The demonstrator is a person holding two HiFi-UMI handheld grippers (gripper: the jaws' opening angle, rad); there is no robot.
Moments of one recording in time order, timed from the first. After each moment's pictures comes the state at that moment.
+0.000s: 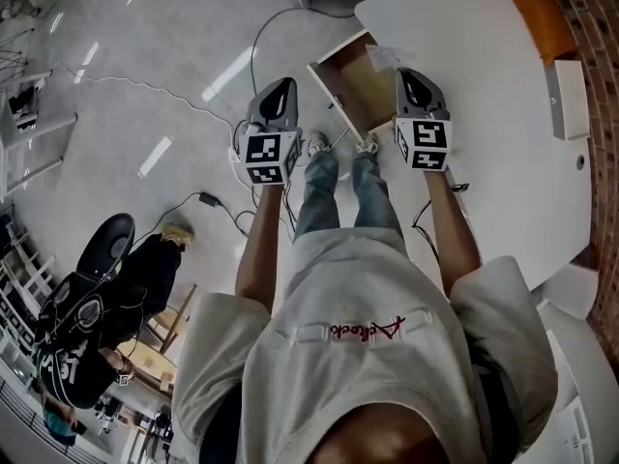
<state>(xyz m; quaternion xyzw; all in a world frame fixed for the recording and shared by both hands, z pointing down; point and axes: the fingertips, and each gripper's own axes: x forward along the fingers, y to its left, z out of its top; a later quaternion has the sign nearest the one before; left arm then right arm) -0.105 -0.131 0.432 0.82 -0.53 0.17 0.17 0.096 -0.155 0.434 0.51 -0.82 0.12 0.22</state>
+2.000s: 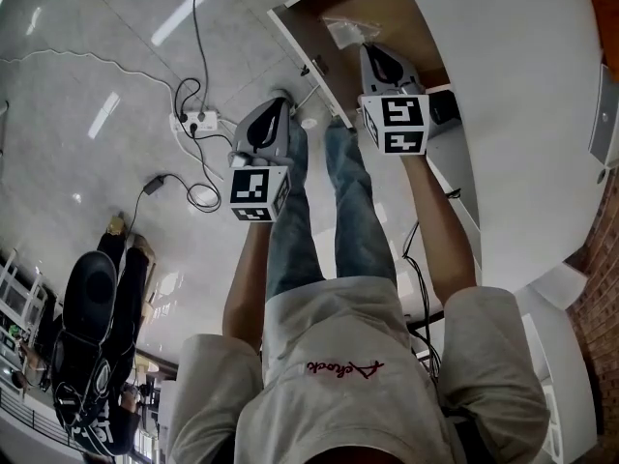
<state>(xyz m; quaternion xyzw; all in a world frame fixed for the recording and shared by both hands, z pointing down) -0.083 -0.048 0.656 0.79 -0.50 0.18 0.32 0.046 -0.146 0.681 0.44 -0.81 0.21 0.32</state>
